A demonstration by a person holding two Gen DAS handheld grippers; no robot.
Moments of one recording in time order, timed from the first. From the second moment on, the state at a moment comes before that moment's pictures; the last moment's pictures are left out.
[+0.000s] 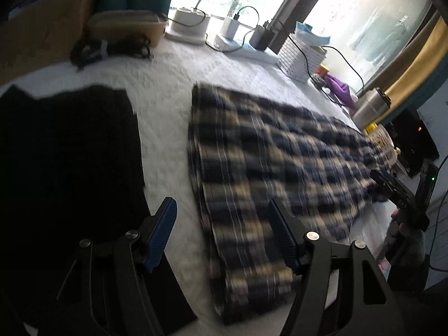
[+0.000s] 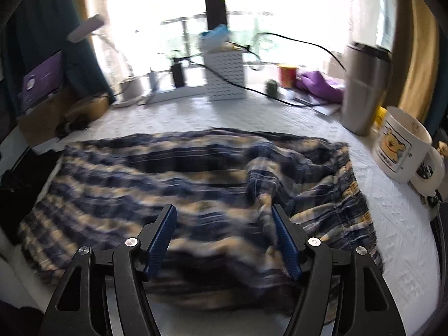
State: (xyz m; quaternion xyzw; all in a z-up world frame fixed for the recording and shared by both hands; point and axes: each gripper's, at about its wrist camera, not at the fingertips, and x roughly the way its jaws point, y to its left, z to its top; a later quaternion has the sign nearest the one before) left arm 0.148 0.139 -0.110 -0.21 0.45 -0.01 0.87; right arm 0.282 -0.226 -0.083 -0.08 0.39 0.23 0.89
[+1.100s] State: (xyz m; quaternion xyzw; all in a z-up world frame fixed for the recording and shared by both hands) left arm 0.063 0.110 -0.139 -0.18 0.46 -0.05 0.87; right arm 0.142 -0.088 -0.120 -0.18 0.42 0.45 0.77
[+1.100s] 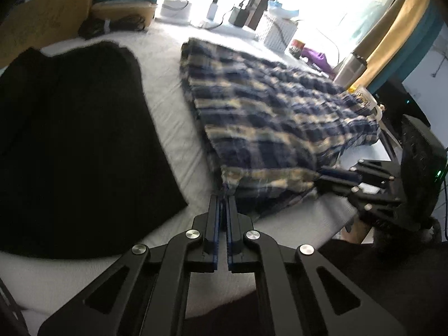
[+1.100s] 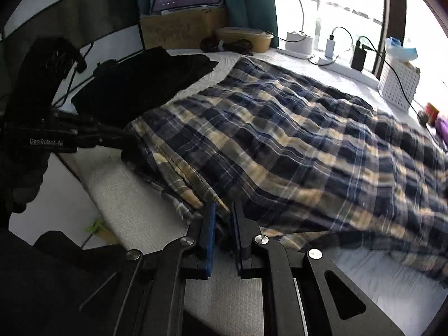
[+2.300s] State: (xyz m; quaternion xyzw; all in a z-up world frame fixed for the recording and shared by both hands) left arm 0.171 0.079 -0.108 -0.13 0.47 -0.03 0.87; right arm 0.330 -0.283 -0.111 -0.03 0.43 0.17 0.89
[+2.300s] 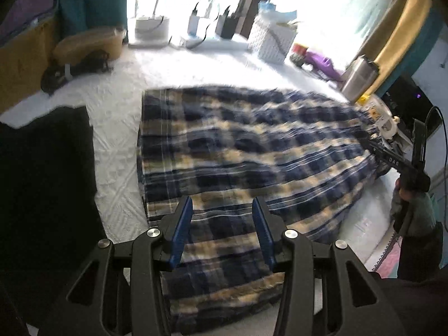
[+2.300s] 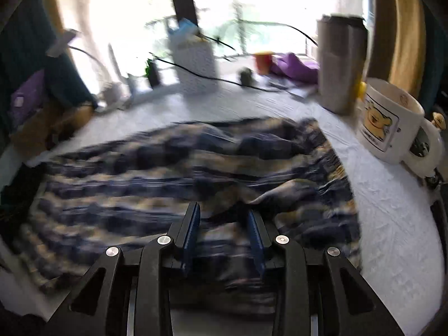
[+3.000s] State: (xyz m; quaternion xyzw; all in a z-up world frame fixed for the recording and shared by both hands) left arm 0.197 0.030 -0.109 -0.10 0.46 -0.11 0.87; right arm 0.294 -0.327 -0.087 -0.01 0.42 0.10 0.90
